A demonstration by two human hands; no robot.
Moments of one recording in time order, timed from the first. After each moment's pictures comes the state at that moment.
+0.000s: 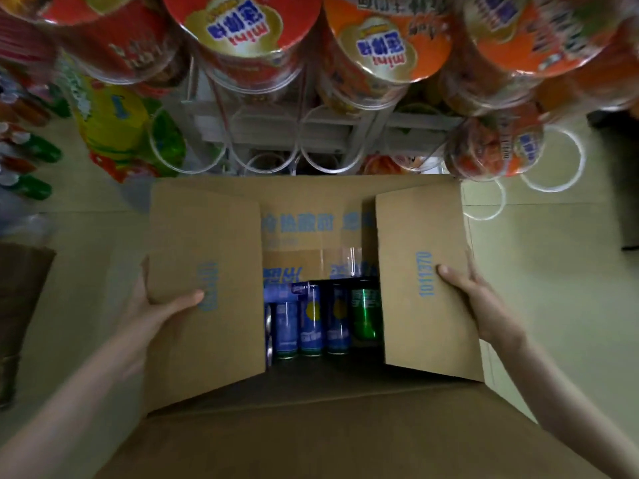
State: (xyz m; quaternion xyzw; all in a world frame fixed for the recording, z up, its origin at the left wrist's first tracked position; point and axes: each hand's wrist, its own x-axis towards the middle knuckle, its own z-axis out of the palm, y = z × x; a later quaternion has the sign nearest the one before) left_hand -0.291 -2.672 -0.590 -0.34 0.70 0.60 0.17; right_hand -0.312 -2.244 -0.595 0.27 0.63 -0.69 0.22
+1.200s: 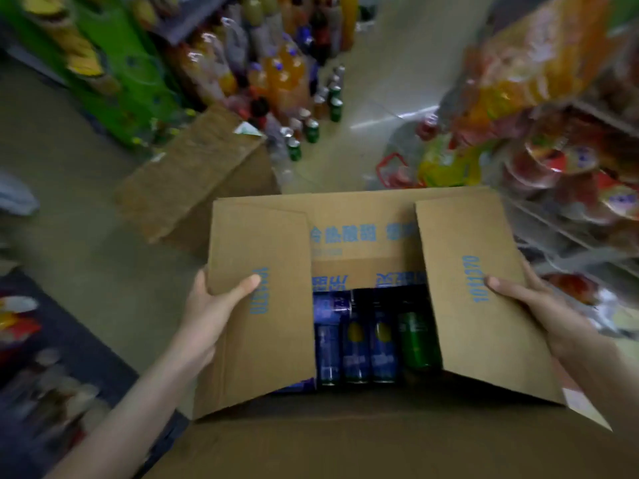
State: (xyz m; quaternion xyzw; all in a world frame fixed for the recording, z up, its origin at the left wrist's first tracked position) left_hand -0.034 -2.871 -0.371 -0.57 0.55 0.60 -0.07; right_hand -0.283 -2.551 -0.376 0.07 0.70 -0.57 0.43
